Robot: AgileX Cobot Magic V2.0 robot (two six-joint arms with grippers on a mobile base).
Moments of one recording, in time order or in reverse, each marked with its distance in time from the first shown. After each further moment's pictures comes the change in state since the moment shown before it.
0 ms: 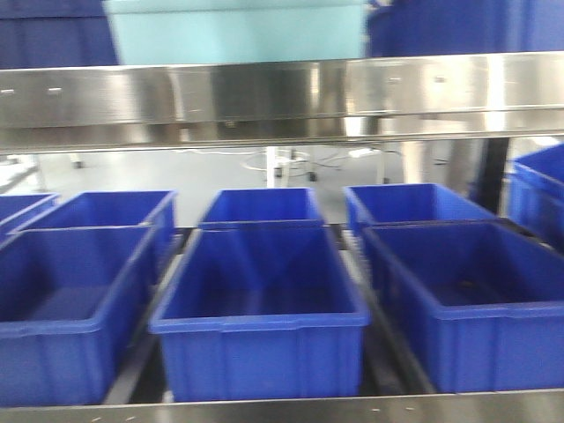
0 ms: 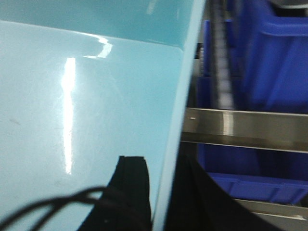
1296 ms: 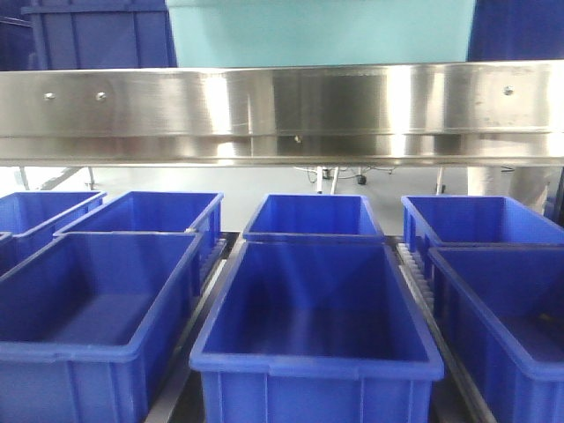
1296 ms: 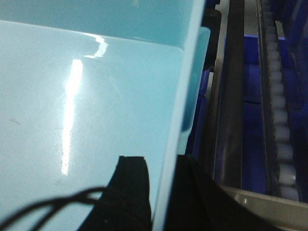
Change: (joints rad) left arm 0.000 0.000 0.000 0.002 0.000 0.000; right arm 0.000 0.000 0.000 0.000 0.000 0.000
